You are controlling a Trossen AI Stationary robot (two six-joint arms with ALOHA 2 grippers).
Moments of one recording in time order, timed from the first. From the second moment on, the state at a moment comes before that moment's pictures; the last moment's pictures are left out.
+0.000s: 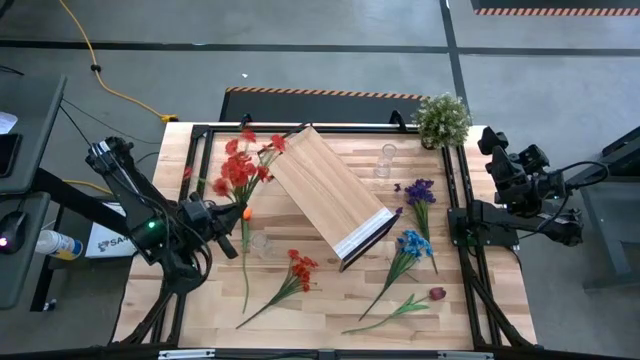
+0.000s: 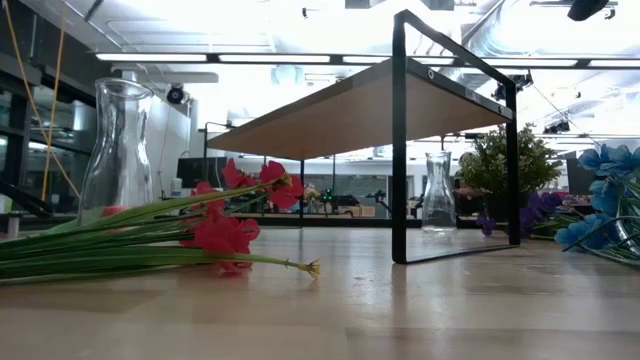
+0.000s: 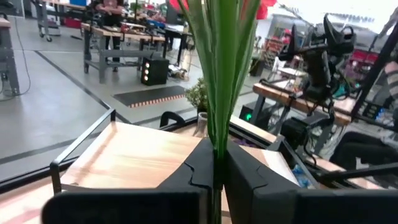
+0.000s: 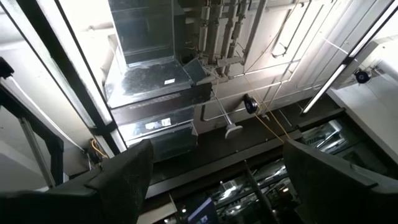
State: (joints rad) left arm -0.89 1.11 1.03 -0.94 -1.54 -1.29; right arm -0.17 0.01 0.33 0.59 0.24 0.34
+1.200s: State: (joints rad) left arm -0.78 1.21 0.89 -0.72 -1.57 -1.34; right arm -0.17 0.01 0.33 0.59 0.24 0.34
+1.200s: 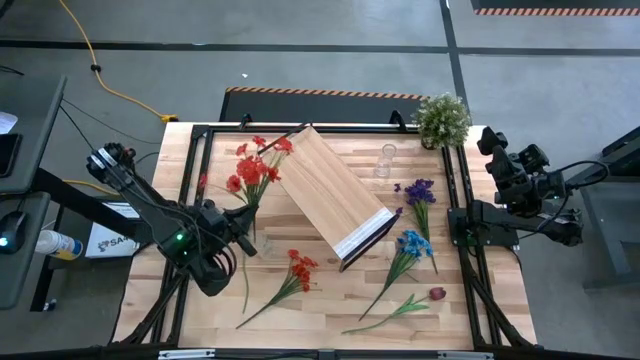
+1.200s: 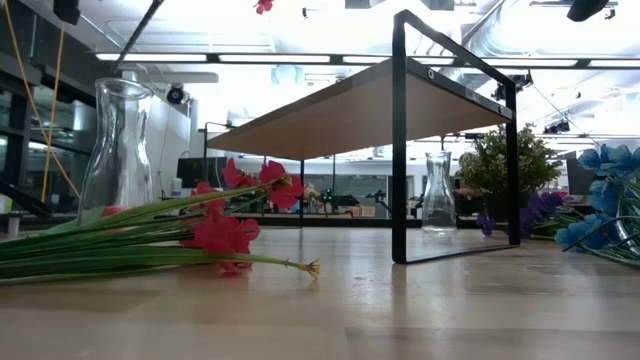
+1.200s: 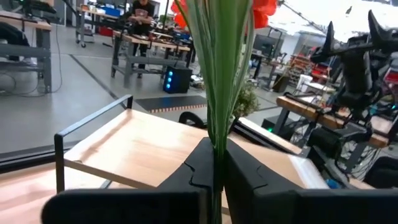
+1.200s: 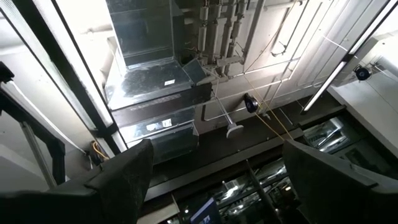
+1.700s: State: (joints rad) left arm -0.73 1.28 0.89 -0.67 -1.57 -1.34; right arm -0.17 0.01 0.33 0.59 0.24 0.34
